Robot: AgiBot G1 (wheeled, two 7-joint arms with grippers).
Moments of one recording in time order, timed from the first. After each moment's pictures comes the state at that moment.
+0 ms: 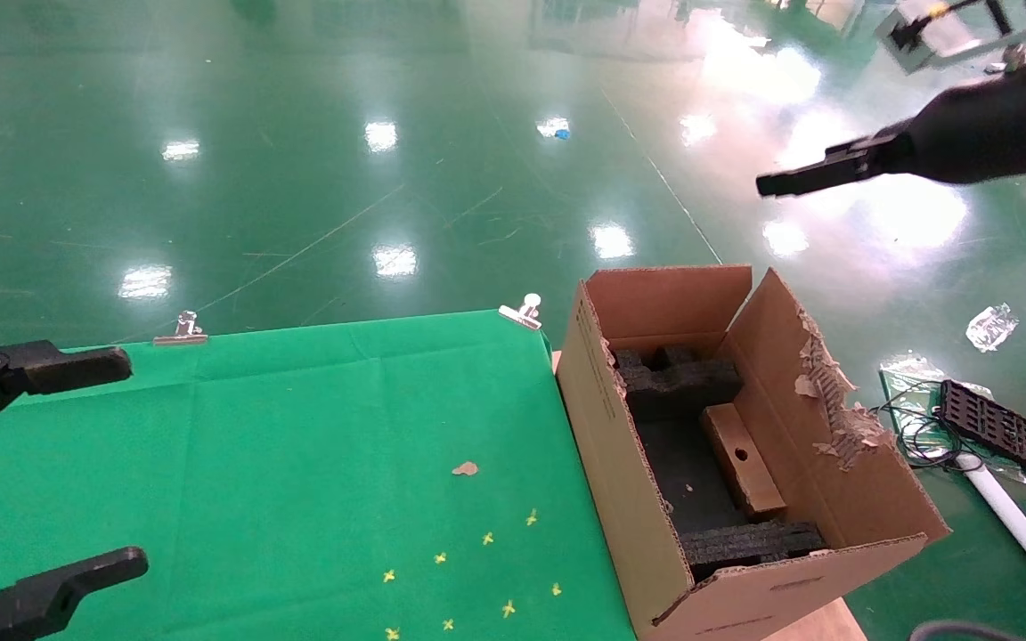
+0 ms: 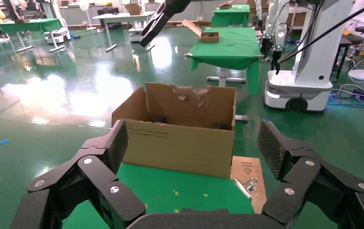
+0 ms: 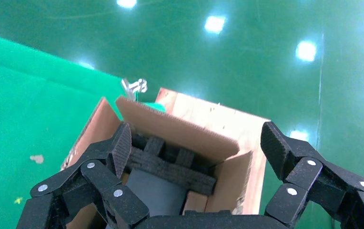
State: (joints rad) left arm -1.08 0.60 0.30 -1.28 0.72 1.49 -0.18; right arm 2.25 -0.67 -1.53 0.33 -1.17 -1.24 0.60
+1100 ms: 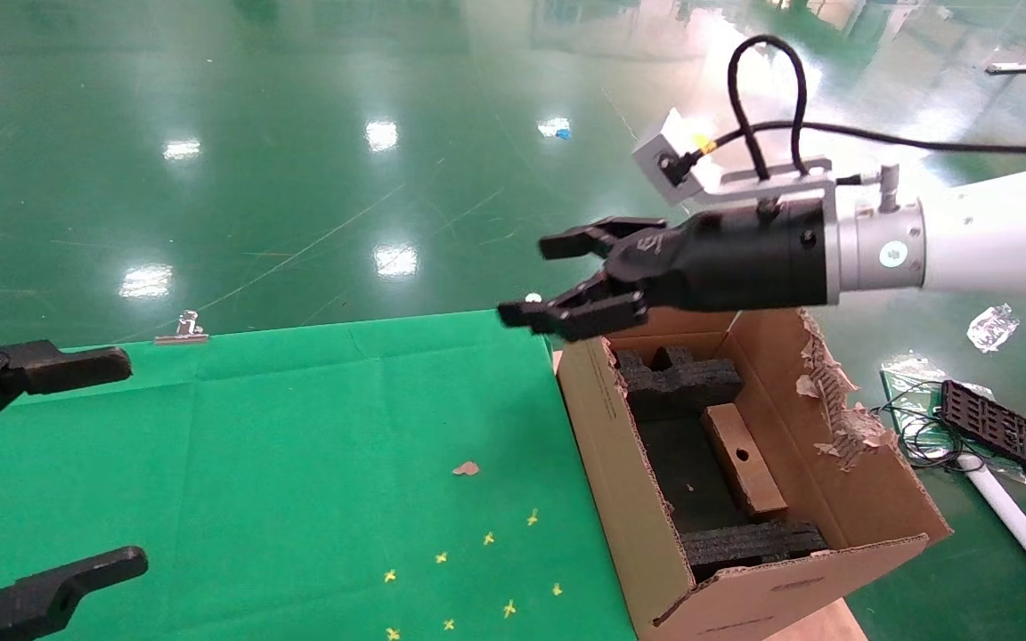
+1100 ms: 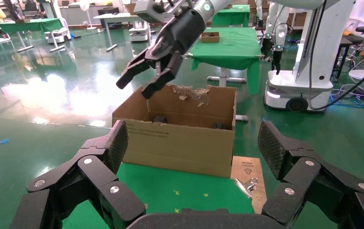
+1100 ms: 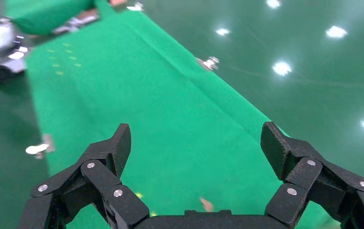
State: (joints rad) left arm -1.08 0.60 0.30 -1.28 0.72 1.49 -0.18; right arm 1.67 -0.63 -0.90 0.82 -0.94 -1.36 0.39
